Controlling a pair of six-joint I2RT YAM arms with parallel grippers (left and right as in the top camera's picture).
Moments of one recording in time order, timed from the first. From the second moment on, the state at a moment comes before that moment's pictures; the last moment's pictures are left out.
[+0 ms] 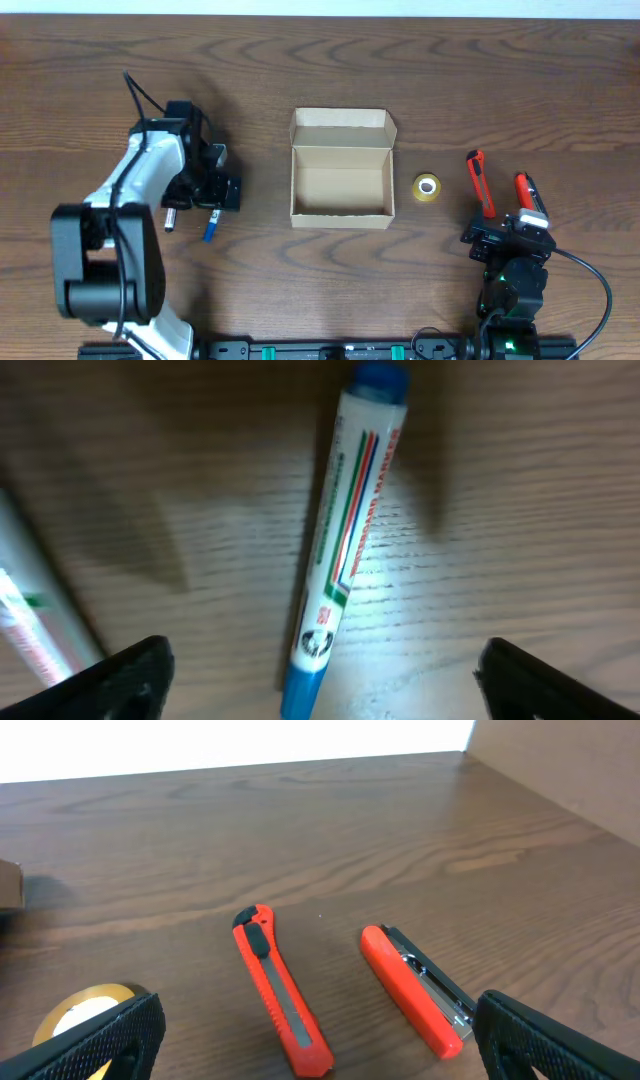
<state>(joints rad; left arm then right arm) -0.02 1.82 1.15 -1.01 0.12 0.10 -0.06 0.25 0.01 -0.05 0.26 0.05</state>
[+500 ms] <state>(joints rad) -0.07 1.84 1.14 -0.99 0.10 0.10 -0.06 0.25 0.01 -0.05 0.26 0.05</state>
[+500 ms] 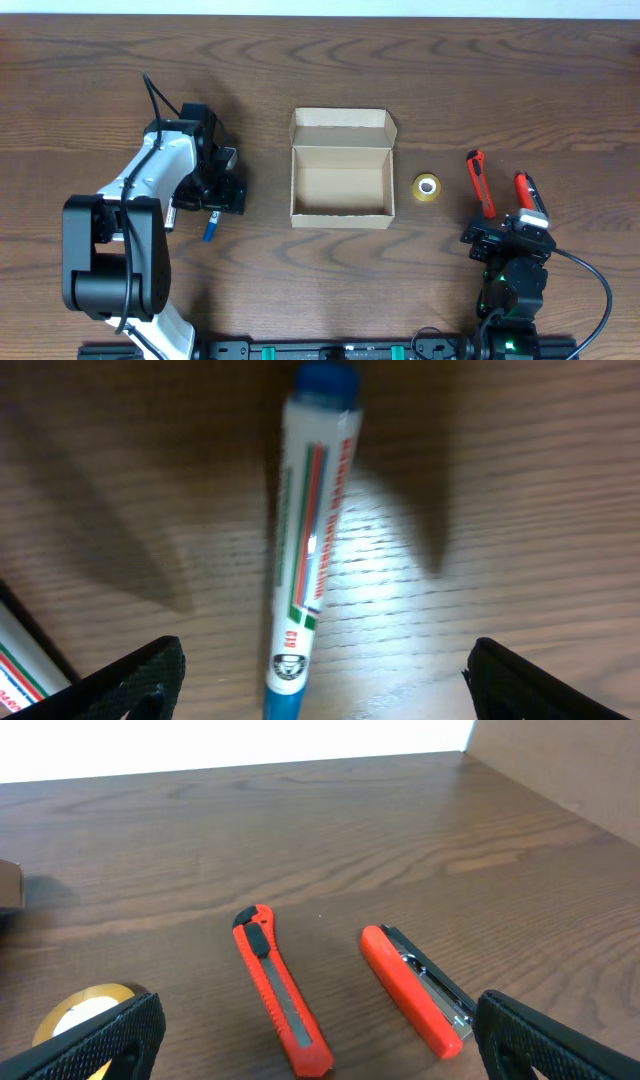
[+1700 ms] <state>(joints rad) -0.07 1.82 1.04 -0.78 0.02 0.09 -0.06 0.25 0.01 -0.05 0.24 0.05</state>
